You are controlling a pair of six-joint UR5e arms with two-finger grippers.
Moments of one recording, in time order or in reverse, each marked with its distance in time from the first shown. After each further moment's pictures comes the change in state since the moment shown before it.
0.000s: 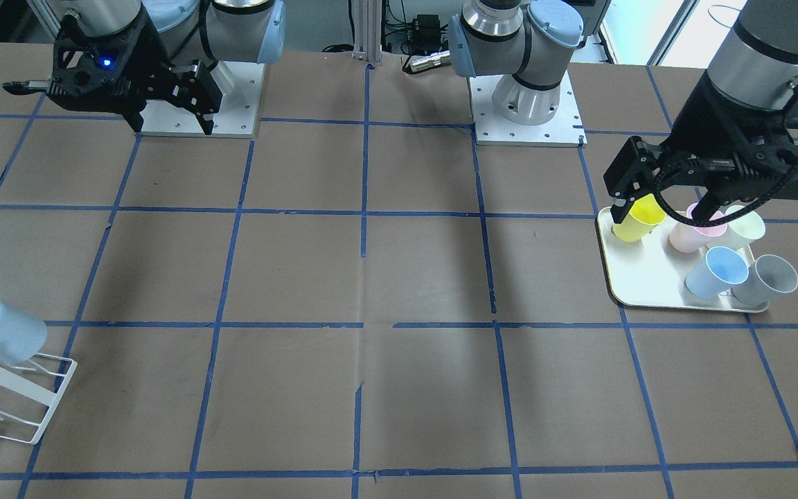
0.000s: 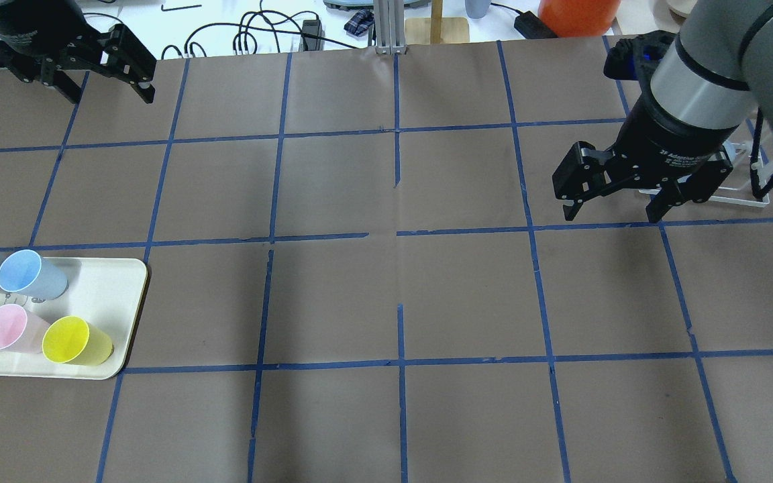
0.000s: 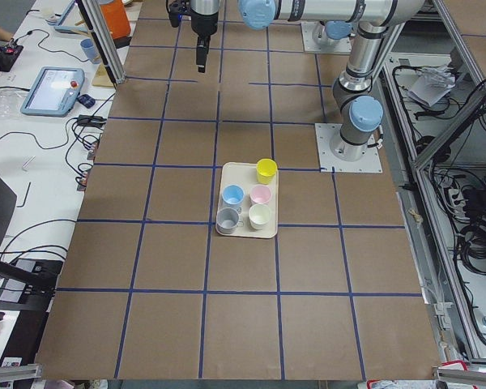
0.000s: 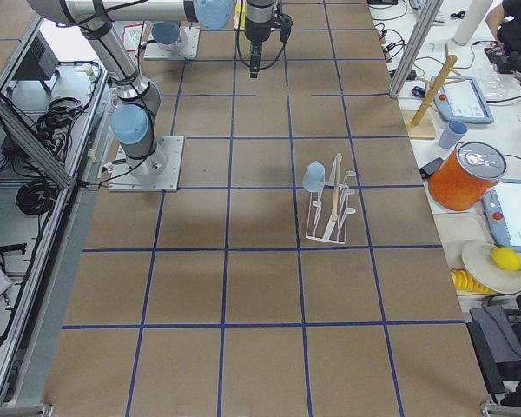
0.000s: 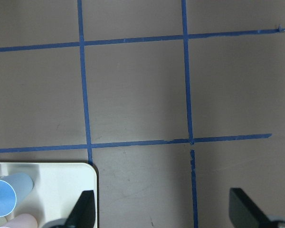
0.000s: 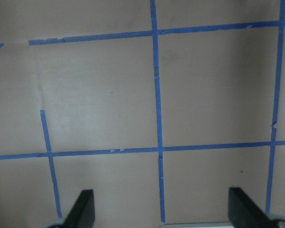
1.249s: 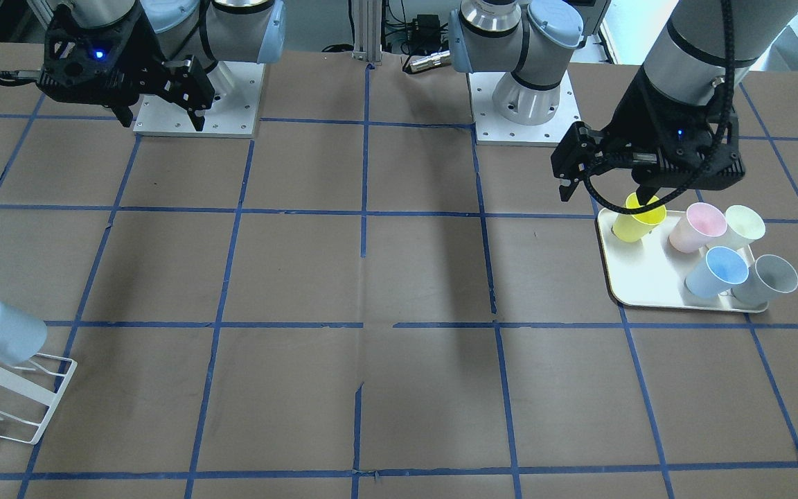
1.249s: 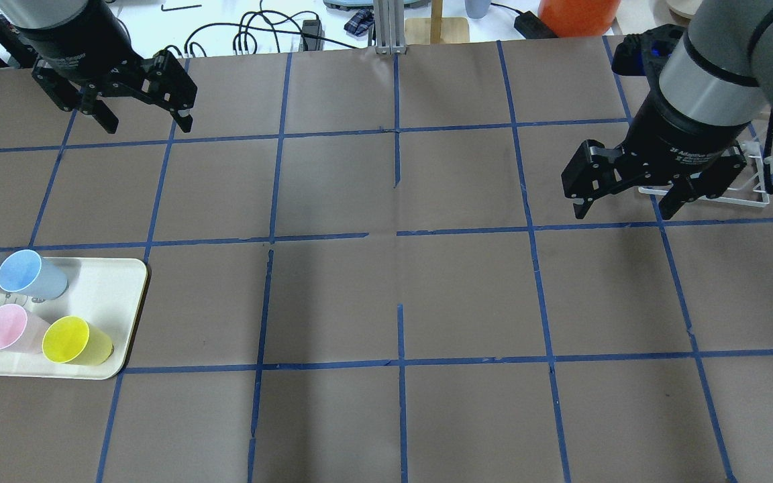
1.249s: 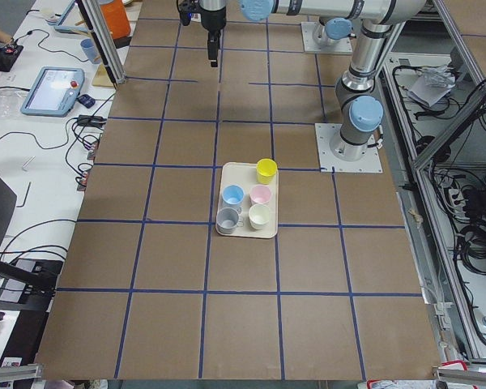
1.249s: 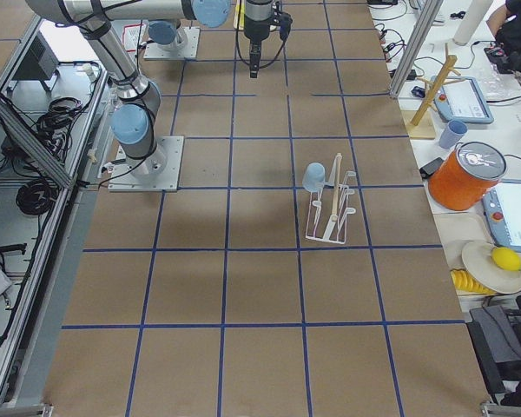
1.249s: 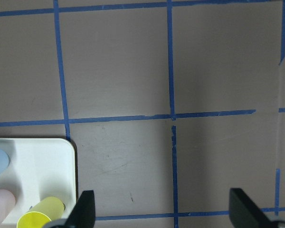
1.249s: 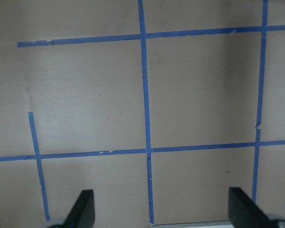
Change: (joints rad) left arm -0.084 0.014 -0.017 -0.111 0.000 -0.088; right arm 0.002 -0.008 -0.008 0.001 -0.048 0.001
